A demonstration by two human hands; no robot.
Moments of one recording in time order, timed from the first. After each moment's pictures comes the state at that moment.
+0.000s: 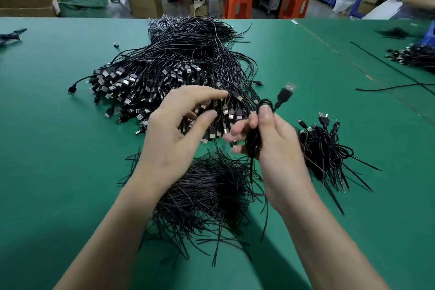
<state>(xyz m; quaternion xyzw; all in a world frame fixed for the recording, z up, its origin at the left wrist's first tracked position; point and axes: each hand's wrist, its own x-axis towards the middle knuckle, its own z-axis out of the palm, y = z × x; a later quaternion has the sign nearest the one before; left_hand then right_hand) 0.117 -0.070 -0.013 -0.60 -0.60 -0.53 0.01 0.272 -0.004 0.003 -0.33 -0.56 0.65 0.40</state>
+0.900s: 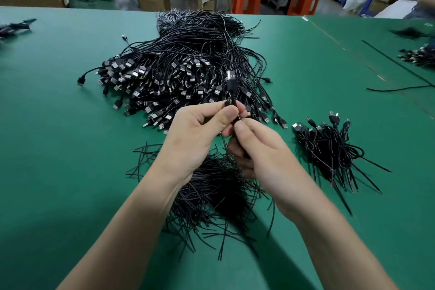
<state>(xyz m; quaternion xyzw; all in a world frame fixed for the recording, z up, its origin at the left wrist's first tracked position) 0.132 -0.058 -0.024 -0.45 -0.48 -0.68 -0.32 0.274 -0.012 -0.003 -0.29 -0.68 0.63 0.24</state>
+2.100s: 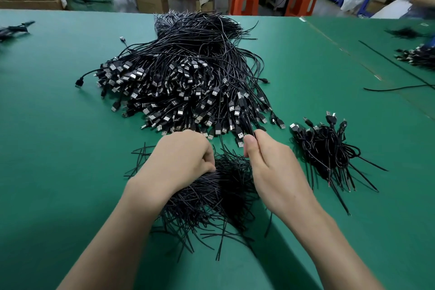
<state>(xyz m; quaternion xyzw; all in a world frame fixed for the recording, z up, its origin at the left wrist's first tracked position) 0.112 -0.068 -0.029 -0.60 -0.79 -0.06 -0.09 0.292 -0.012 -0.022 -0.39 -0.85 0.27 0.22</state>
